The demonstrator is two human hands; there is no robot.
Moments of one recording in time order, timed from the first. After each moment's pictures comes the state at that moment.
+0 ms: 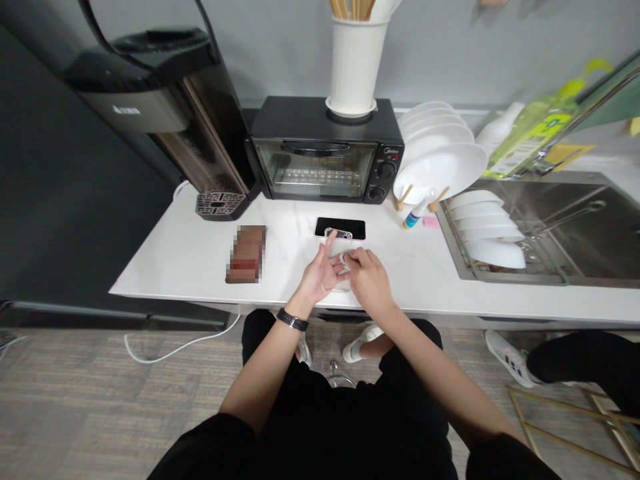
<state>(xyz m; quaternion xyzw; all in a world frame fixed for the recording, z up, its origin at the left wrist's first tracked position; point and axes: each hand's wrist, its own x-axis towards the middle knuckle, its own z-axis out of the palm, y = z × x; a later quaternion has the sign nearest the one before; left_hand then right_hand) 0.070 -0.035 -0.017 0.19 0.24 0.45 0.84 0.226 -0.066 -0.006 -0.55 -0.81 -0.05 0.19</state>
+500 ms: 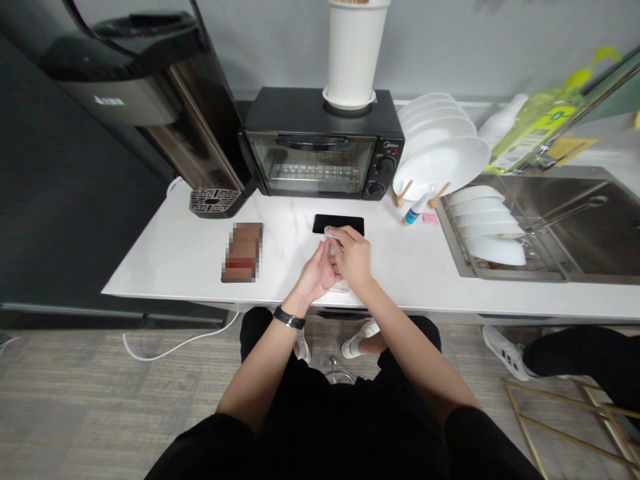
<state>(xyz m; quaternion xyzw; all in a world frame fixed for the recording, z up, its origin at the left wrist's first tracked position) 0.075 -0.029 -0.016 0.10 0.29 0.43 0.85 0.195 -0.013 -0.007 -0.54 -0.72 0.11 0.42</state>
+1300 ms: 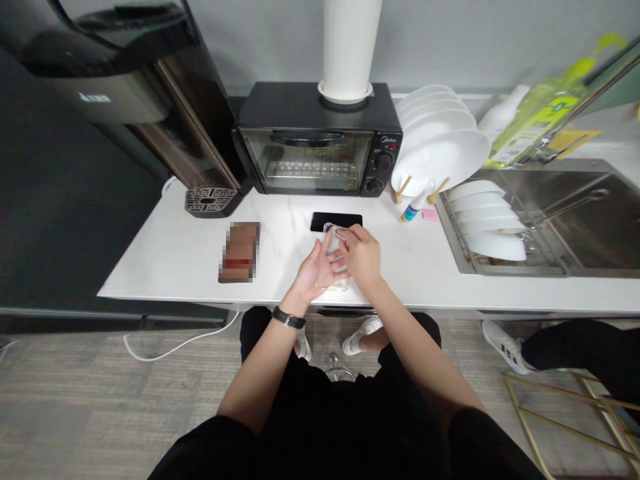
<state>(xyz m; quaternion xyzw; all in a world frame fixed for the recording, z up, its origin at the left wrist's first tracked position) 0.069 -0.031 -0.016 0.16 0.26 0.42 0.85 0.213 -0.018 -0.006 -0.59 -0.74 0.00 0.31</state>
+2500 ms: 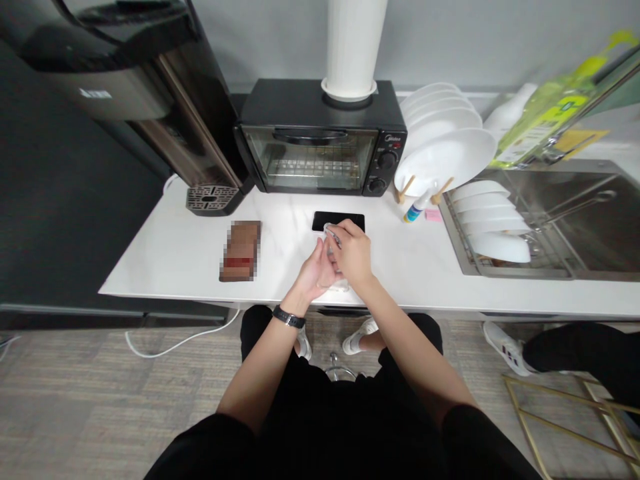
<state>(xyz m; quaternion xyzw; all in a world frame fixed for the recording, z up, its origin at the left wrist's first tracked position) 0.075 -0.028 -0.017 0.11 0.29 0.43 0.85 0.194 -0.006 -0.003 -0.56 -0.73 0.05 0.37</state>
